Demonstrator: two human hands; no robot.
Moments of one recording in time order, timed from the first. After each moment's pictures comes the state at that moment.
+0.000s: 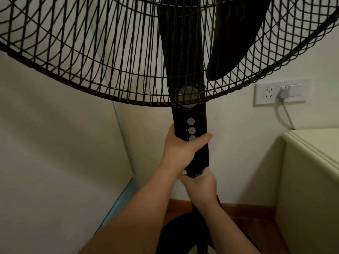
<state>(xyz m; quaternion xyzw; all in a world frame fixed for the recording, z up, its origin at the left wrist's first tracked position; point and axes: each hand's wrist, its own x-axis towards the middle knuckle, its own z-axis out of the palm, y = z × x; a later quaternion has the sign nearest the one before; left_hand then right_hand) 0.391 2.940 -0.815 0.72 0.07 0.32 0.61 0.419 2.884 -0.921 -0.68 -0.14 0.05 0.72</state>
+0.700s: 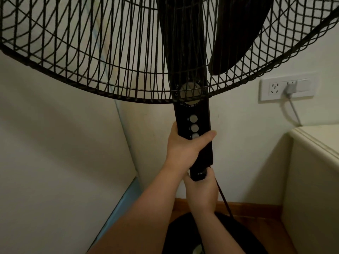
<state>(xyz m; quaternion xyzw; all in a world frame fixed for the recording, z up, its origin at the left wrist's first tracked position) 0.390 2.934 -0.816 0.71 0.08 0.33 0.62 0.397 2.897 -0.926 -0.67 -0.08 -0.03 0.74</state>
